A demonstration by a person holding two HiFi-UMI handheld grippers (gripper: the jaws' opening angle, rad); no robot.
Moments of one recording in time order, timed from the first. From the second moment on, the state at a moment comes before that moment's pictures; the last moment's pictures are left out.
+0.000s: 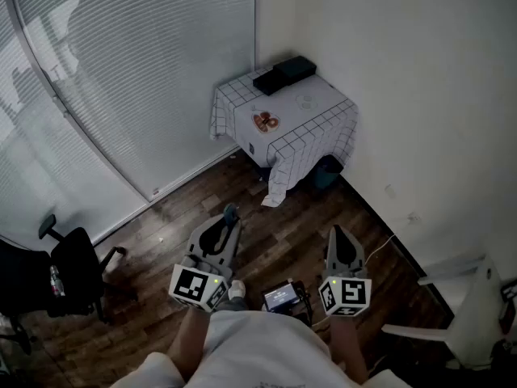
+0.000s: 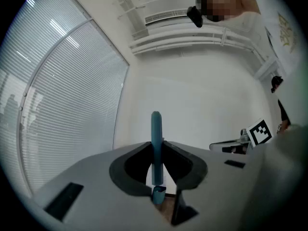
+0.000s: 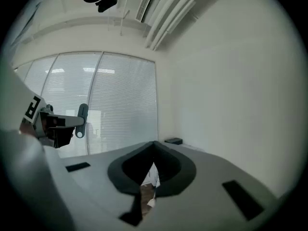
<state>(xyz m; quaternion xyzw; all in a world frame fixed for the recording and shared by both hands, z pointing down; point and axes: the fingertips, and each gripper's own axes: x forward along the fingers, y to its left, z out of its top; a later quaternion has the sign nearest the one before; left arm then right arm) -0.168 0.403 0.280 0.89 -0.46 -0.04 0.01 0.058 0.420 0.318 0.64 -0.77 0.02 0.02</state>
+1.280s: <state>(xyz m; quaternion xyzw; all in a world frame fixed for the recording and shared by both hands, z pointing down) -0.142 0.379 0.299 0.88 -0.47 -0.01 0.02 0.103 0.403 0.333 0.63 -0.78 0.05 0.00</state>
